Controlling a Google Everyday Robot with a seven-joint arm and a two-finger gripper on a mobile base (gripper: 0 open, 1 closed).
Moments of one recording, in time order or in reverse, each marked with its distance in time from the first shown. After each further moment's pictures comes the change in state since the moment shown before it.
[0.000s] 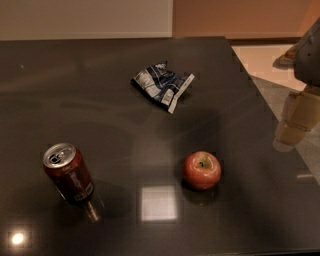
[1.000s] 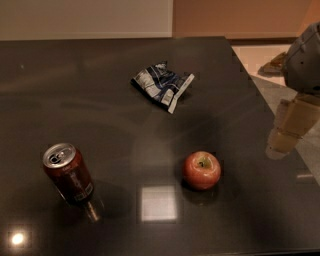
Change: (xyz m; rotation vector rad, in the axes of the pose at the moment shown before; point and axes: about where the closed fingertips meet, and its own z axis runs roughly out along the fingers) arm -0.016 0.014 0.011 -0.066 -0.078 -0.073
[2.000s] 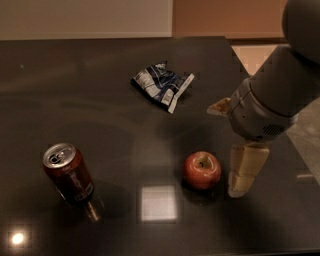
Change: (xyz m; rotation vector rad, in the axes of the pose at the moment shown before) arm -0.044 0.053 0.080 -0.125 -0.054 -0.221
